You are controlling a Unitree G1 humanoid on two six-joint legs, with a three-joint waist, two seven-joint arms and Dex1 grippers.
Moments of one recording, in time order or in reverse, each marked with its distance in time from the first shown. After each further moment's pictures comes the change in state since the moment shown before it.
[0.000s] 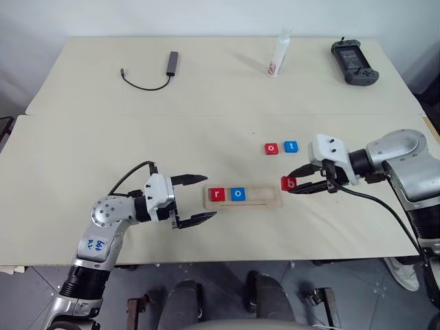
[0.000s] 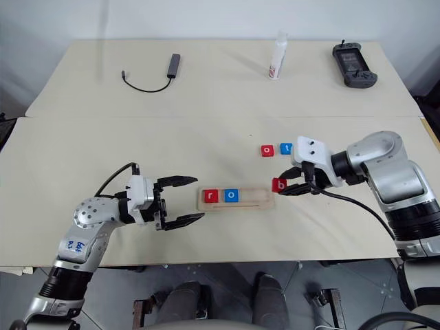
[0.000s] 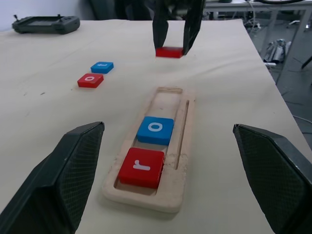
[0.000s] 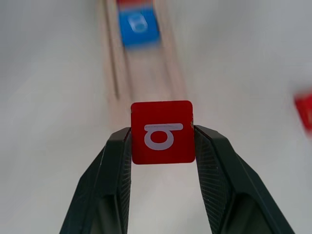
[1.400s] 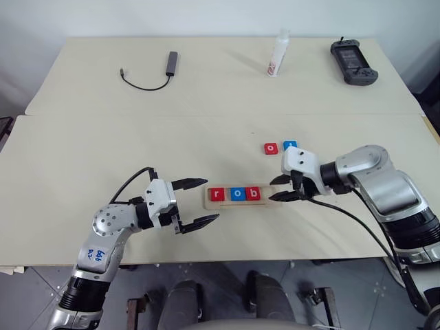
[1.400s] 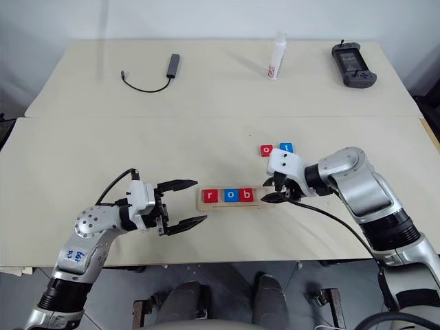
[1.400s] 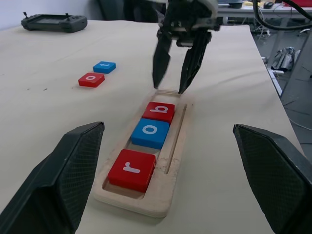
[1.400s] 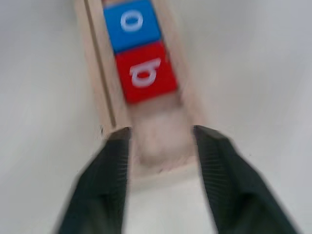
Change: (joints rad) left arm 0.048 -0.017 0.000 -0.079 -0.001 0.039 0.057; right arm 0.081 0.092 0.056 -0.066 -0.082 0.121 -0.196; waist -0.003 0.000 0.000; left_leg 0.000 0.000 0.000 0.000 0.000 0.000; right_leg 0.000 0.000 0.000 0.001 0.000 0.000
